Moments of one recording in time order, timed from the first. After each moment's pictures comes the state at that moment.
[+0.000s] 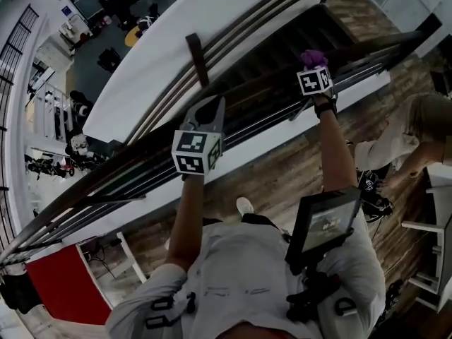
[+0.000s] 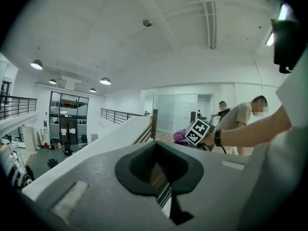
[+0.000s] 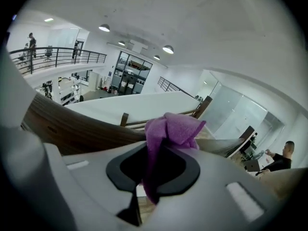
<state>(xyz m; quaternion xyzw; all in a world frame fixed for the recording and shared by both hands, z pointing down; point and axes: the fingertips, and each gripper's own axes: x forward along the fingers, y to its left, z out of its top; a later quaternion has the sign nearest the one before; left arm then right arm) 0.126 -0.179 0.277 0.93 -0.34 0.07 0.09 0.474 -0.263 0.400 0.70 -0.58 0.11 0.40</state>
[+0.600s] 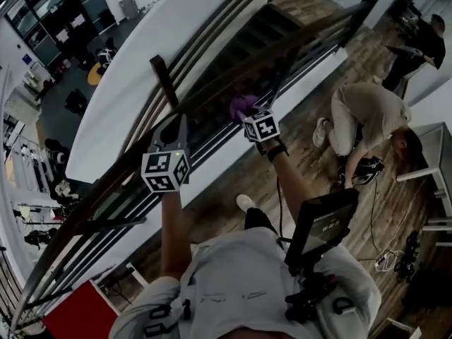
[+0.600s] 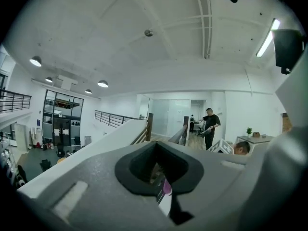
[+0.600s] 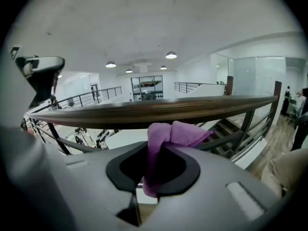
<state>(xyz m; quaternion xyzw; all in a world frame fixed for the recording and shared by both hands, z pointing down) 0.008 -0.138 0.276 0.95 -0.31 0.04 0.08 0.204 -0.125 0.452 0.63 -0.71 0.23 0.21</state>
